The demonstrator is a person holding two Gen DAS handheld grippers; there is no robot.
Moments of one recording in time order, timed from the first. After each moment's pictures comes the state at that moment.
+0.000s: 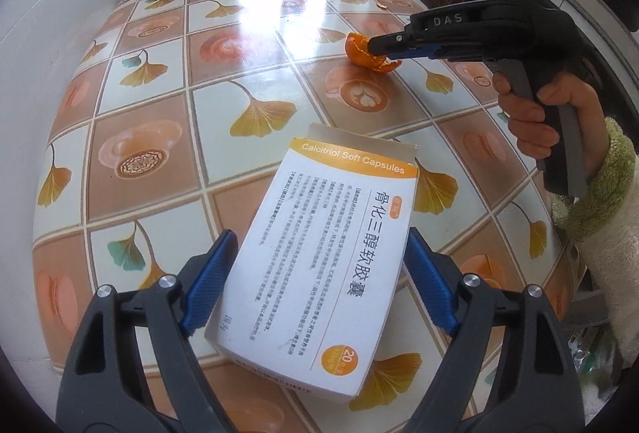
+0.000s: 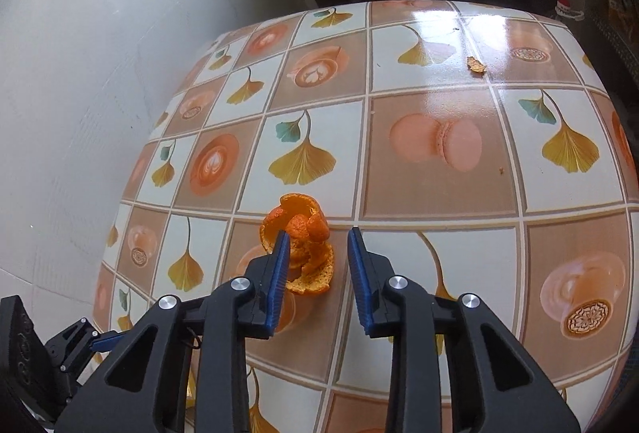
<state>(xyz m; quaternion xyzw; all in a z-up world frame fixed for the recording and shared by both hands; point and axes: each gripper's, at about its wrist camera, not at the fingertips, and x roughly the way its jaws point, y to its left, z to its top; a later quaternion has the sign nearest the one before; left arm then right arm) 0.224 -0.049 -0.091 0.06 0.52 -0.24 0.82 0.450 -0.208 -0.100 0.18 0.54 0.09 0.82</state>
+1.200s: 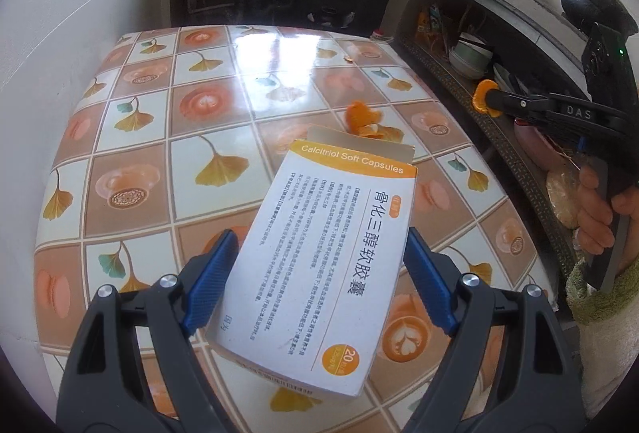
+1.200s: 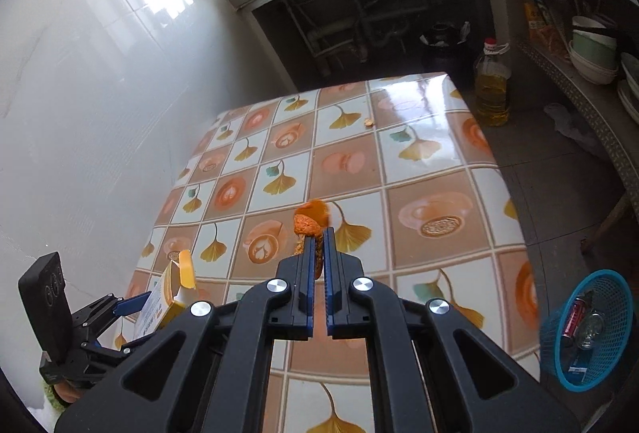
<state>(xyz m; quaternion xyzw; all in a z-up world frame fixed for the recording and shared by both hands) 0.197 -0.085 -0.042 0.03 0.46 -0.25 0.85 0.296 -0.283 0.004 0.23 0.42 0.02 0.88</state>
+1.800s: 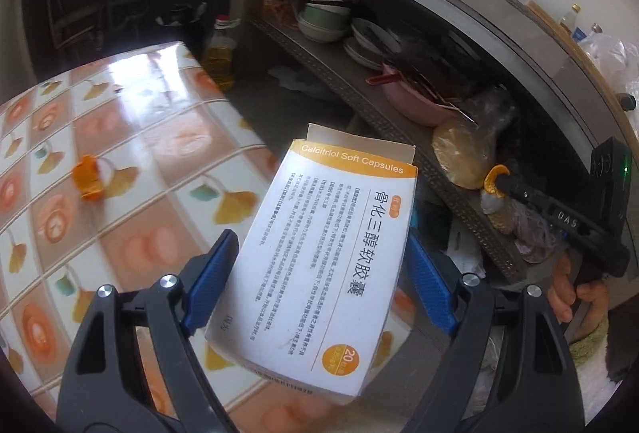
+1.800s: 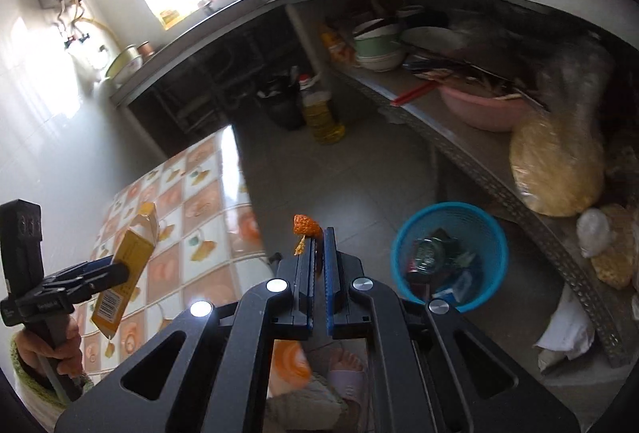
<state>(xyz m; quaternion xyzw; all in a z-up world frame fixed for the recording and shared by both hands) 0.132 -0.325 -0.016 0.07 0.47 -0.44 0.76 0.028 -0.445 0.015 0.28 0.34 -0.24 0.86</state>
